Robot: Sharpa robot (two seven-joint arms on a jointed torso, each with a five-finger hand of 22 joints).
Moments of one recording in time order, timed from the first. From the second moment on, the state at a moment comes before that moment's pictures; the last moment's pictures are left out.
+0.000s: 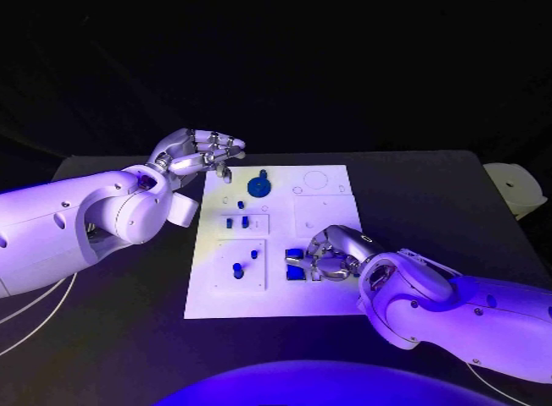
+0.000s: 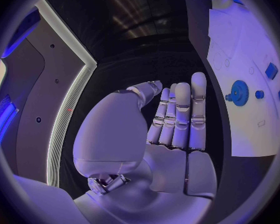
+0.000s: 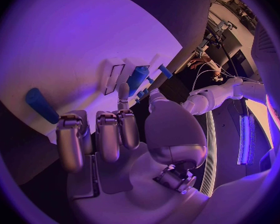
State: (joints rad) left arm 1.20 -0.95 -0.02 1.59 -0.20 -0.26 0.32; left_hand 1.36 -0.18 0.55 0.06 0.24 0.92 0.19 0.24 0.32 1.01 0.12 0.35 0.17 1.08 0.05 1.20 0.45 0.17 1.03 0.13 0.88 0.65; right arm 0.99 -0.82 -0.13 1.84 -1.45 -0.53 -0.54; right_hand 0.97 -0.04 -0.03 0.30 0.06 1.02 0.04 0.48 0.70 1.47 -0.02 1.46 1.31 1.47 -0.08 1.55 1.31 0.01 1.46 0.02 1.57 1.31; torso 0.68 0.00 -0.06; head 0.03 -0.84
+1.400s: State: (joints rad) left arm 1.20 -0.96 -0.02 1.59 -0.20 -0.26 0.32; left_hand 1.36 -0.18 0.55 0.06 0.24 0.92 0.19 0.24 0.32 1.01 0.12 0.35 0.17 1.08 0.05 1.20 0.45 0.17 1.03 0.13 0.88 0.65; right arm 1.01 -1.14 -0.14 1.93 -1.49 -0.57 -0.46; right_hand 1.28 -0.01 -0.11 0.29 0.22 0.96 0.07 0.41 0.65 1.46 -0.01 1.44 1.31 1.46 -0.07 1.55 1.31 0.01 1.47 0.03 1.57 1.31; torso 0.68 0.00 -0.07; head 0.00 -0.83
